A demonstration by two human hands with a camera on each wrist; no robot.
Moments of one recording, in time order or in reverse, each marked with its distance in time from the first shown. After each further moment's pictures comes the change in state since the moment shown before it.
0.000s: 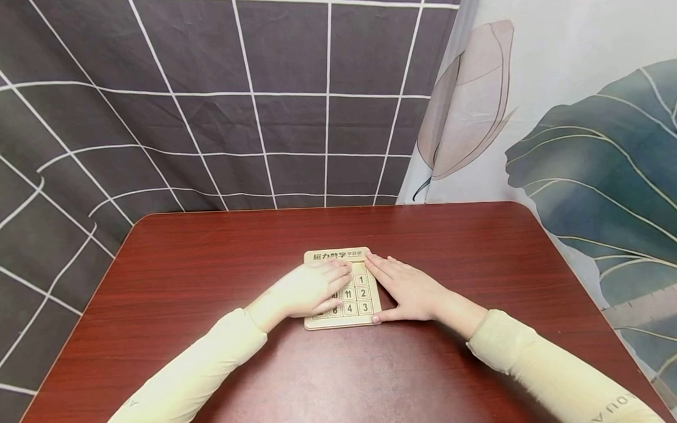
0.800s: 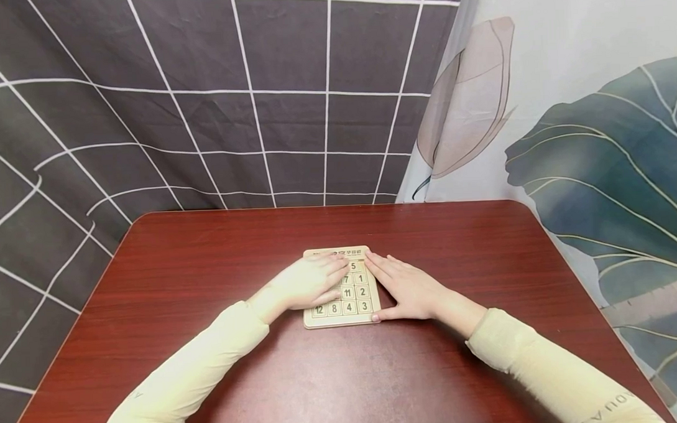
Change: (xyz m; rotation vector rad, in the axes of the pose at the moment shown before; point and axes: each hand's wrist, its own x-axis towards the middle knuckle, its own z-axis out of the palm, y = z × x) left_hand 0.003 -0.008 -0.004 -0.064 -0.044 -0.060; right_hand 0.000 0.000 0.001 -0.001 -0.002 0.004
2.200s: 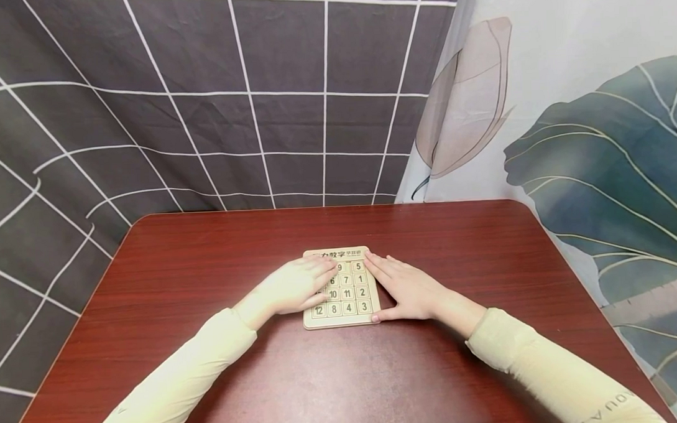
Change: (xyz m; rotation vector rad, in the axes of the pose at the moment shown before) left_hand -0.020 -0.003 -0.003 -0.028 0.010 -0.034; right_hand -0.001 -0.001 -0.002 -0.004 0.004 -0.002
